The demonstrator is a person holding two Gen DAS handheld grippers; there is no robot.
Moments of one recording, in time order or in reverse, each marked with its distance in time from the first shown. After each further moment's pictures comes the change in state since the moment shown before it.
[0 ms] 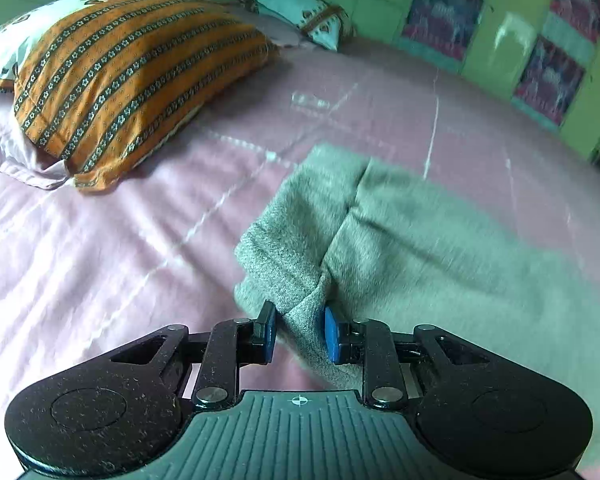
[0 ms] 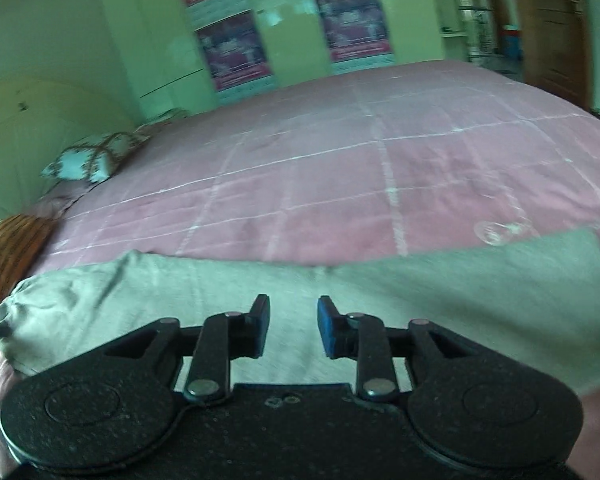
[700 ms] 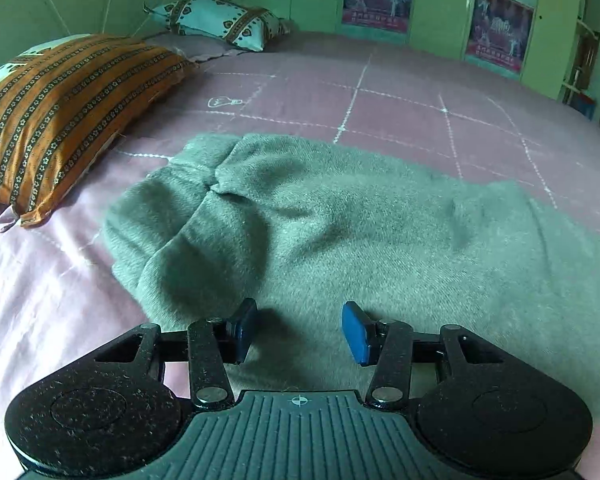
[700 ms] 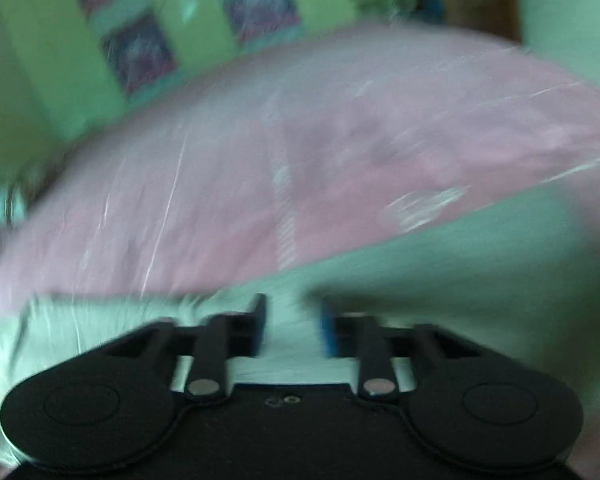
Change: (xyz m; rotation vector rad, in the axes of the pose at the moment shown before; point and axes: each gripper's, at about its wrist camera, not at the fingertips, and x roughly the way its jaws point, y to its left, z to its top) left arm -0.010 -0.084 -0.028 0.191 -0.036 -0.005; right arm 0.018 -0.094 0.014 0.198 -0.062 -0.152
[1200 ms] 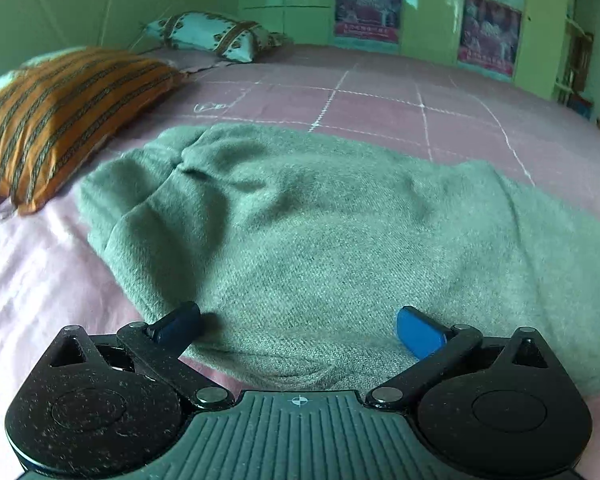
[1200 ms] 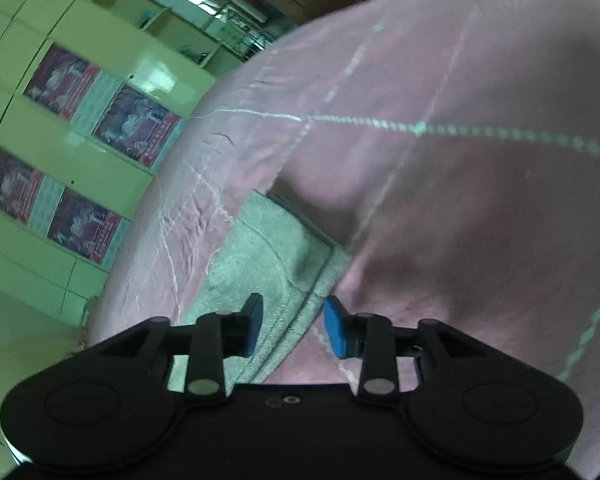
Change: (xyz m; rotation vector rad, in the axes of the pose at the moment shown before) left arm -0.016 -0.036 -0.038 0.007 -0.054 0.011; right arm -0.061 -0.165 -0.052 0.666 -0.028 0.023
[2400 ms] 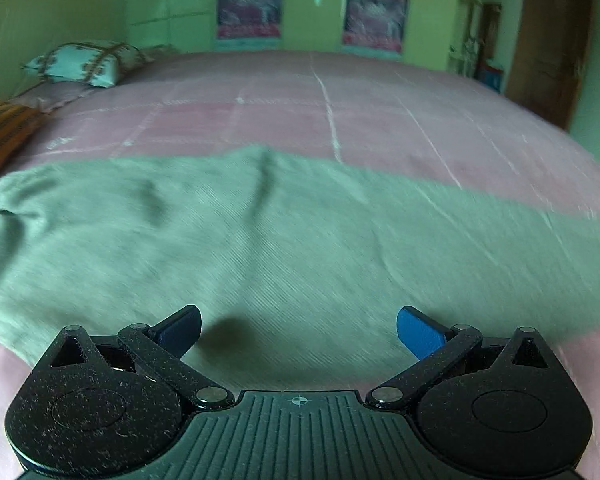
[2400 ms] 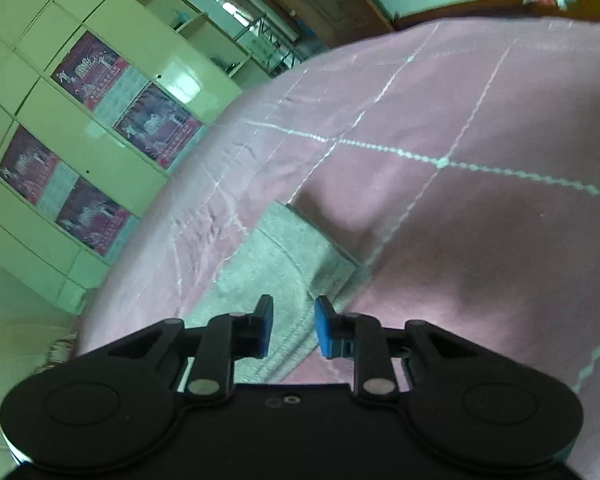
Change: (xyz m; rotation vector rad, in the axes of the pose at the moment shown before) left arm -0.045 -0.159 -0.020 0.189 0.013 -0.224; right arm -0.014 0.014 0.012 -0.165 -0.053 0.022
